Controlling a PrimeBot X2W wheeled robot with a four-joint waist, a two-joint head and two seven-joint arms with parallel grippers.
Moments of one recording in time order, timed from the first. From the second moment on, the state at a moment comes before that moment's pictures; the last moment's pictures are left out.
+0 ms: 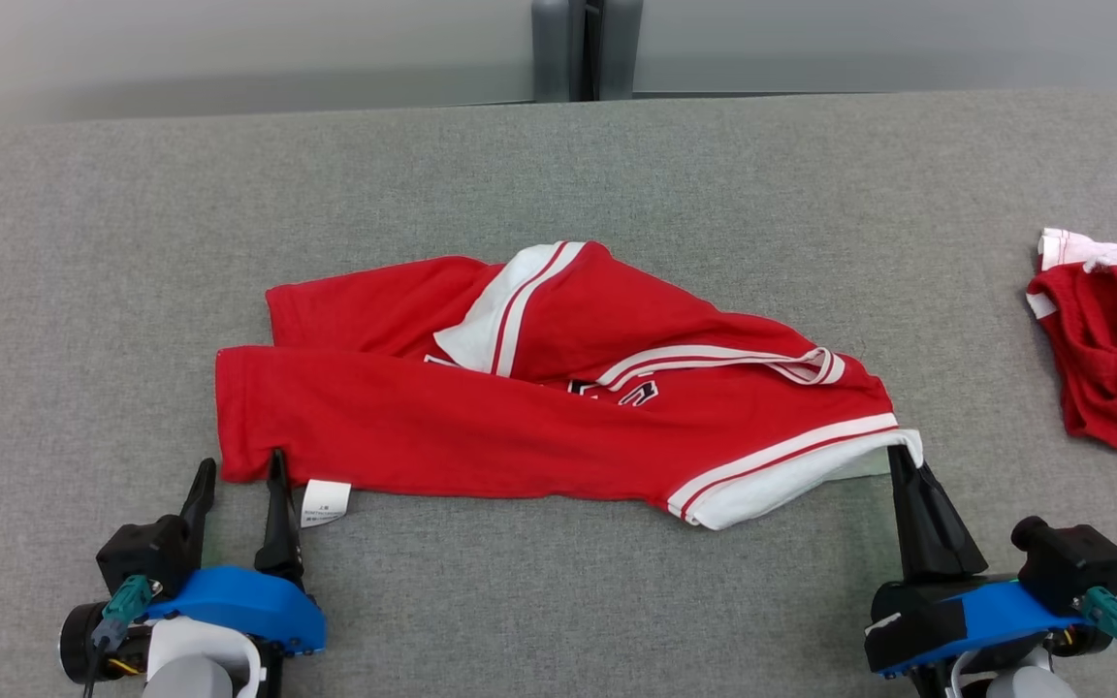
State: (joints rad) left arm -0.23 0.07 0.05 0.60 -0.19 -0.13 -0.26; right arm -0.10 -0.05 0.03 0.27 0.29 0.13 -0.26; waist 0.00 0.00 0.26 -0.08
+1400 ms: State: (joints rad) left arm -0.53 0.39 -0.11 -0.04 -0.38 -0.13 -0.13; right arm -0.55 -0.20 -0.01 -0.12 0.35 0.13 -0.22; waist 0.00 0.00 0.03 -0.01
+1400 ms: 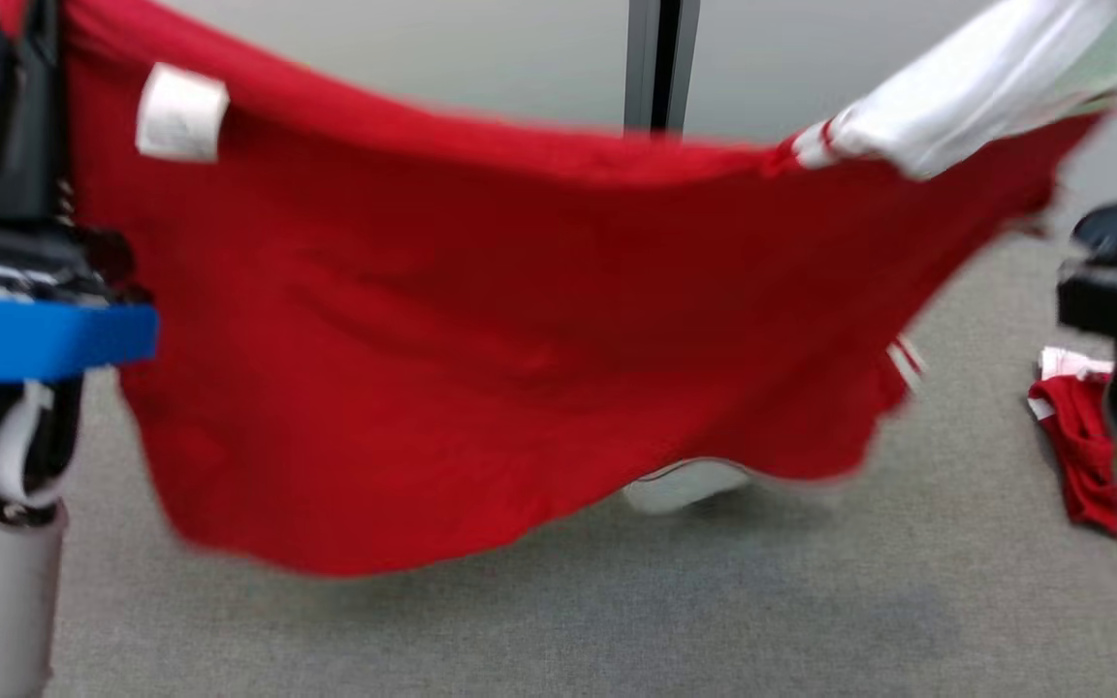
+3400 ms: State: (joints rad) left arm 0.06 0.06 -0.04 0.52 -0.40 -0.13 -0.26; right arm 0.24 -0.05 -0.15 0.23 0.34 0.13 -0.26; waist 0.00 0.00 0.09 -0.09
